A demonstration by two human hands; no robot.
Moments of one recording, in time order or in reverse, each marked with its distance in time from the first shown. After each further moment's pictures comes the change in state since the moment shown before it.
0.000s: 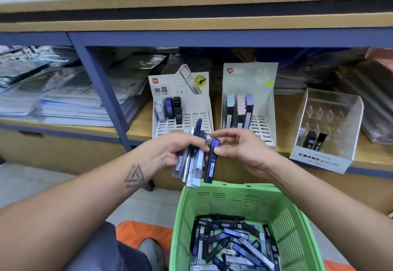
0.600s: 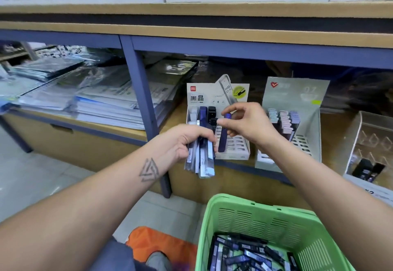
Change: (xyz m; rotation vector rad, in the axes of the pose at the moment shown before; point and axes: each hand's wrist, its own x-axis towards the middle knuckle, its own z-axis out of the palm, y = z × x) left_hand -0.019 0.029 -0.064 -0.156 0.172 0.087; right_hand 0.095 -0.061 0.061 -0.439 0.171 -0.250
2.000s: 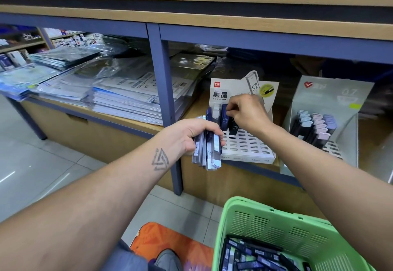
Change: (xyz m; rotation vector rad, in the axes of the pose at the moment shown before) left_hand 0.014 0.005 -0.050 -0.092 -0.010 -0.081; right_hand 0.069 0.006 0.056 -0.653 0.057 -0.225
